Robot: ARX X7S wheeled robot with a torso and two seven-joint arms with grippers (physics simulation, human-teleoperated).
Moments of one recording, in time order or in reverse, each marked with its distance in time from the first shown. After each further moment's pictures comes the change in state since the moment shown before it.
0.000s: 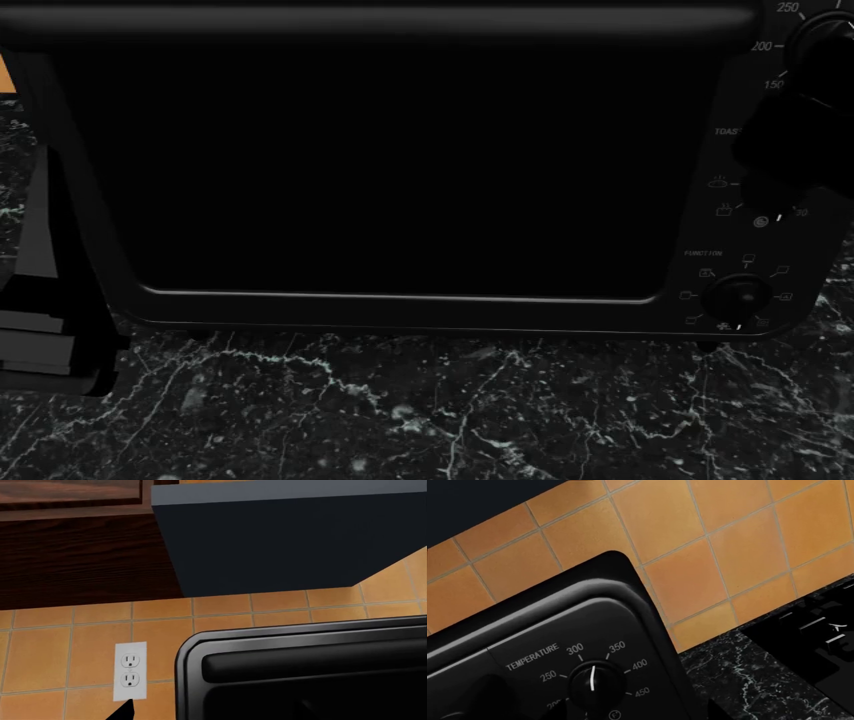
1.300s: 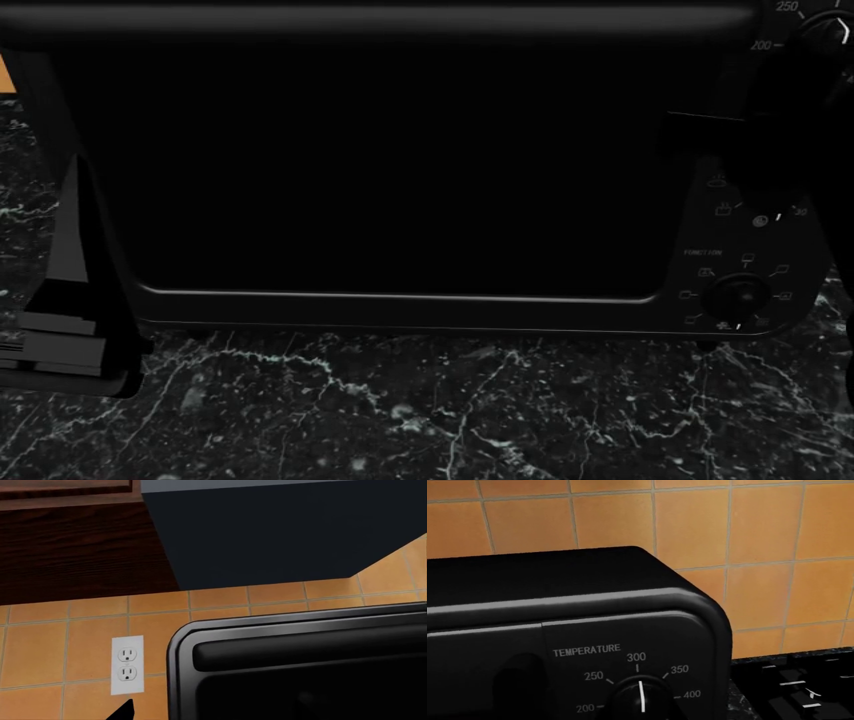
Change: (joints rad) left arm -0.008 -0.017 0.057 -0.029 0.009 0.010 -0.042; right arm 0.235 0.009 -0.257 0.041 -0.215 0.207 -0.097
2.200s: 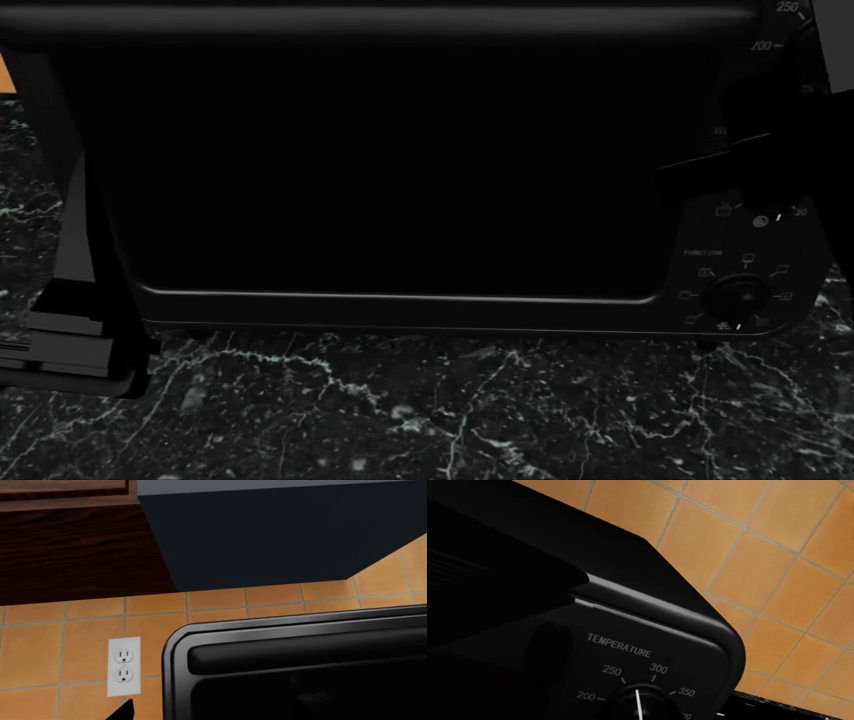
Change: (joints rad) left arm -0.014 -0.007 0.022 0.006 -0.011 -0.009 -0.022; right arm 0.281 0.041 -0.268 -0.025 -0.159 0.329 -0.089
